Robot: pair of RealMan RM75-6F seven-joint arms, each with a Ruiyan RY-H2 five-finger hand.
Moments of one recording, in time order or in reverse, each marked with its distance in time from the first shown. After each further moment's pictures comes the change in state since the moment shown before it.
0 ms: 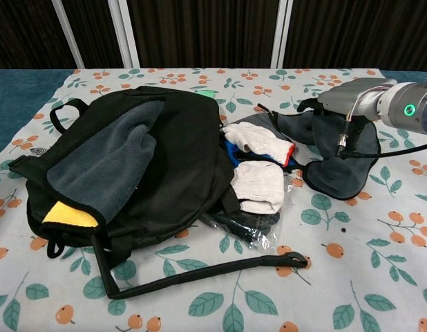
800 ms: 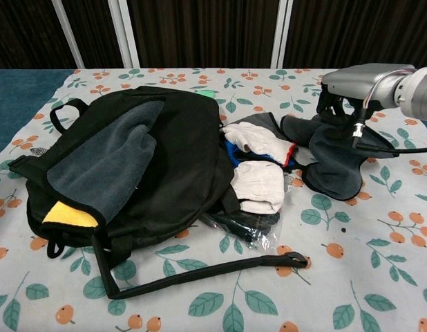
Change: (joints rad) left arm 0.000 0.007 0.000 -0.014 -0.003 -0.001 -0.005; right arm -0.067 0.113 -0.004 -0.142 -0.224 0.063 0.271
